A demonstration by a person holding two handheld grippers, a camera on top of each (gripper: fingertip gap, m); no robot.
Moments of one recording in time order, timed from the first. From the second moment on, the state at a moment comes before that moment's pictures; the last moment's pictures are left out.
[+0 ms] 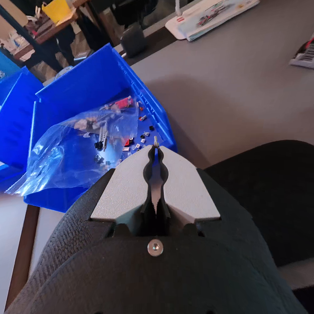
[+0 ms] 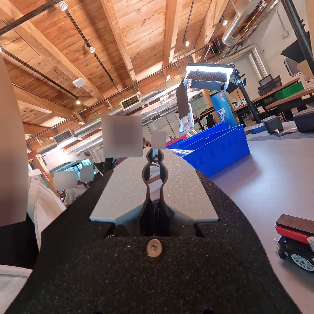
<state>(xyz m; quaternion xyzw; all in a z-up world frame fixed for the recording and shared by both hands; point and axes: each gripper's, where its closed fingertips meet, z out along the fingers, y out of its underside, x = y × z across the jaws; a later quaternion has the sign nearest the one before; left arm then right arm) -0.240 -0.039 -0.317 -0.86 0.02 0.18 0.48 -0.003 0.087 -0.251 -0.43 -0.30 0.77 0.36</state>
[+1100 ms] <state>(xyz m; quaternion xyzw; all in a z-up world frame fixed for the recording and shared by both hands) -0.280 -0.015 -0.360 -0.90 -0.02 0.15 0.40 -0.001 0.096 -0.252 -0.44 -0.28 0.77 0.35</state>
